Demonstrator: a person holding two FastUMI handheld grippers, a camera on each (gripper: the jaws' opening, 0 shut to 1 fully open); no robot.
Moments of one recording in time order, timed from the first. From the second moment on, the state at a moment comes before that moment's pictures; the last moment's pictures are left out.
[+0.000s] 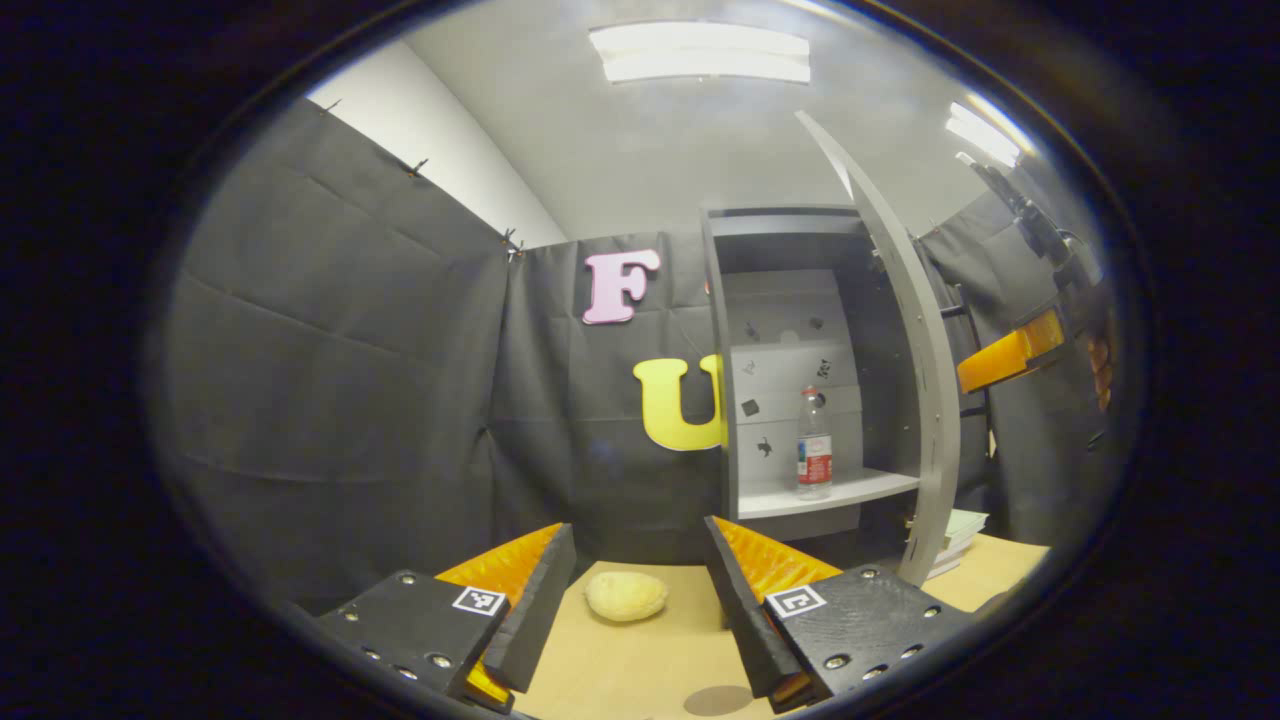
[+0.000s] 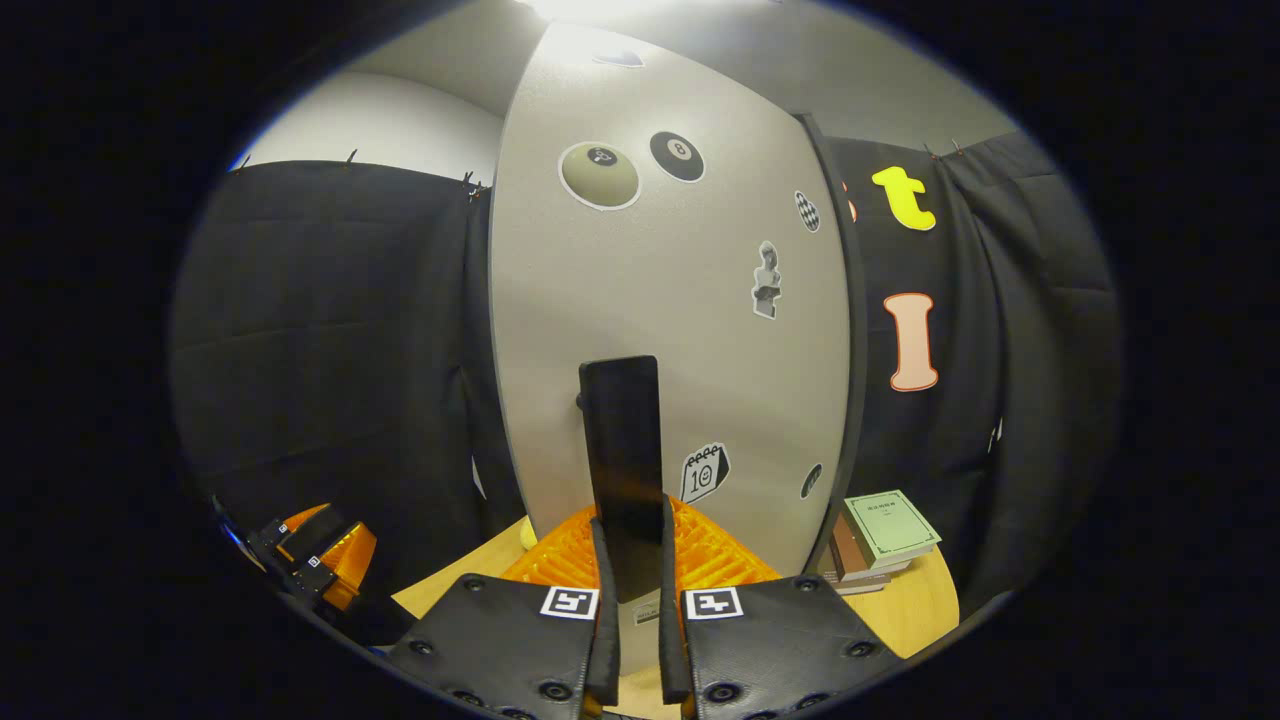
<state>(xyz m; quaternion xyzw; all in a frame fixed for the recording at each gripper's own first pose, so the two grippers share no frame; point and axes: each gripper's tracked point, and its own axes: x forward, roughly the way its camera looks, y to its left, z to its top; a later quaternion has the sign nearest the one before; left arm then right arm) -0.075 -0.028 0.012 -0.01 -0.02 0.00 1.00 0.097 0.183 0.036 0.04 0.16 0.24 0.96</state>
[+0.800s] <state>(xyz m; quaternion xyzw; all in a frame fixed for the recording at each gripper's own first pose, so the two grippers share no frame) -0.090 -0.121 0.027 -0.02 -0.02 -0.06 1.00 0.081 0.094 0.039 0.02 0.14 0.19 0.97</state>
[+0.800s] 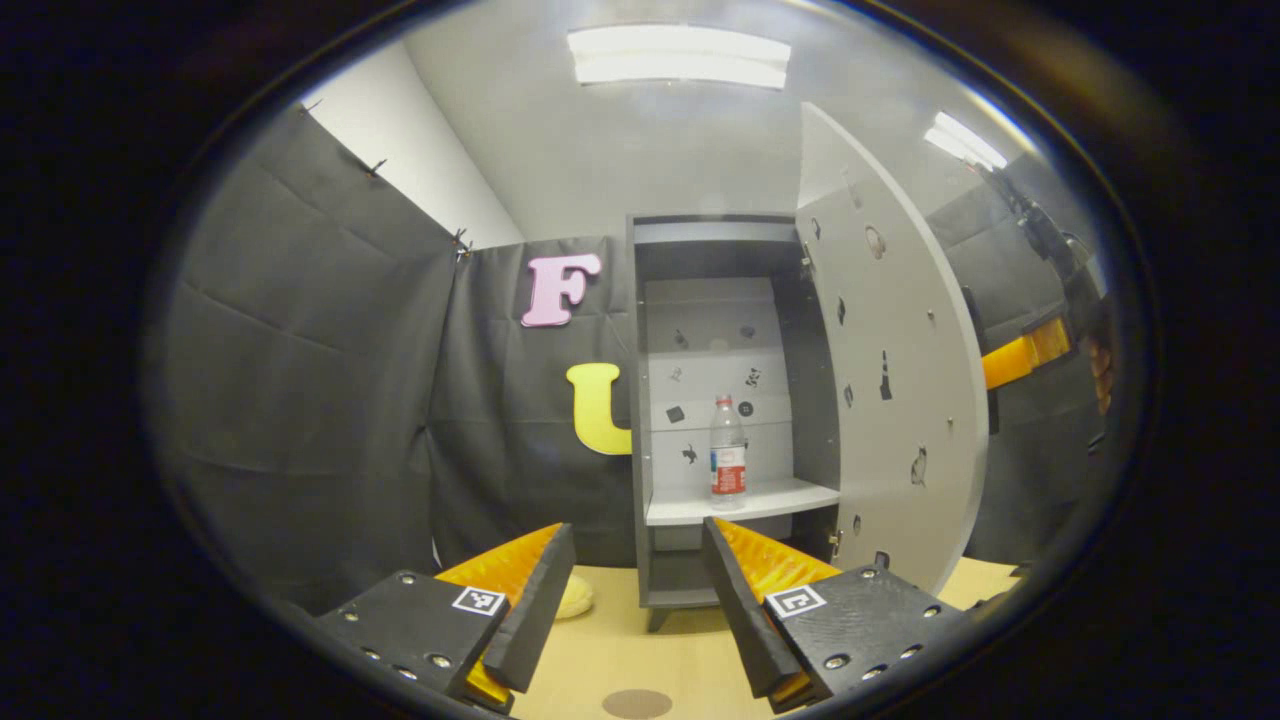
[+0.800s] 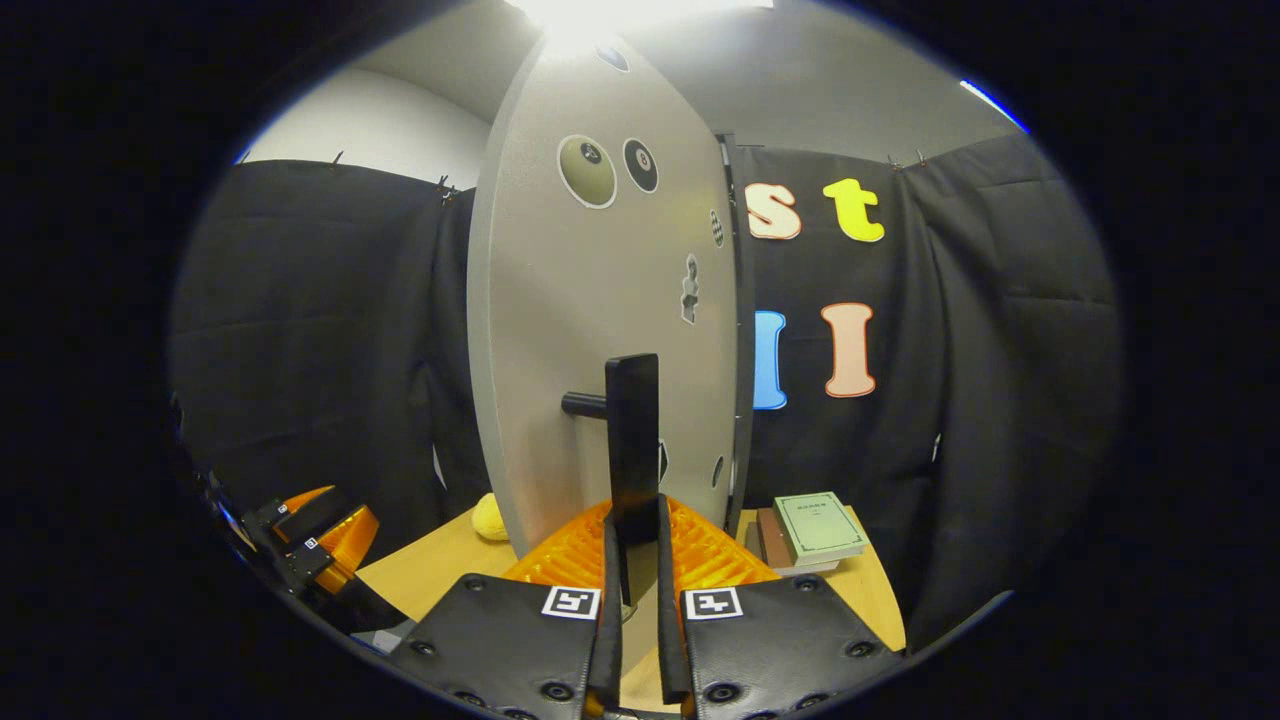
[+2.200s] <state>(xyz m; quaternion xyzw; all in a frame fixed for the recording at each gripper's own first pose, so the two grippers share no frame) 0.087 -0.268 0.088 -0.02 -0.01 -0.17 0.99 0.080 -0.122 0.014 0.04 0.09 -0.02 0.99</state>
